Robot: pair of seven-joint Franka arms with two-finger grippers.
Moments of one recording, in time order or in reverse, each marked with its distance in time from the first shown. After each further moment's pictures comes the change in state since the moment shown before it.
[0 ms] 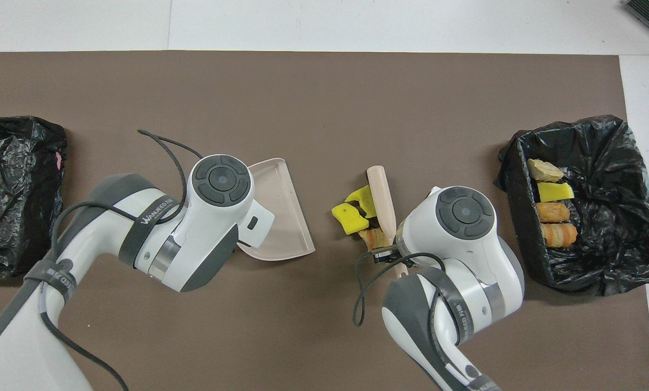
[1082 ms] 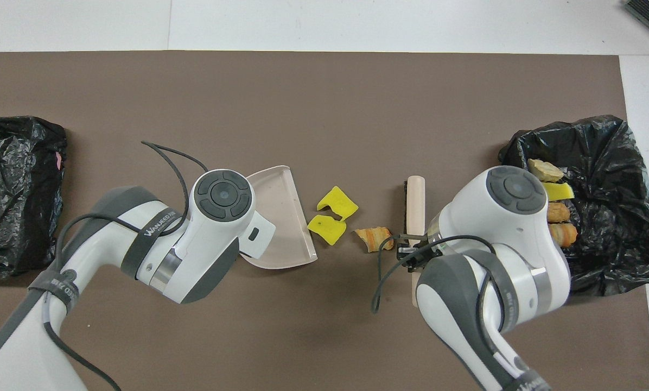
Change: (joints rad) left arm -0.012 -0.024 0.000 -0.052 0.000 0.028 0.000; right arm -0.075 -0.081 -0.024 -0.035 0.081 -0.158 0.179
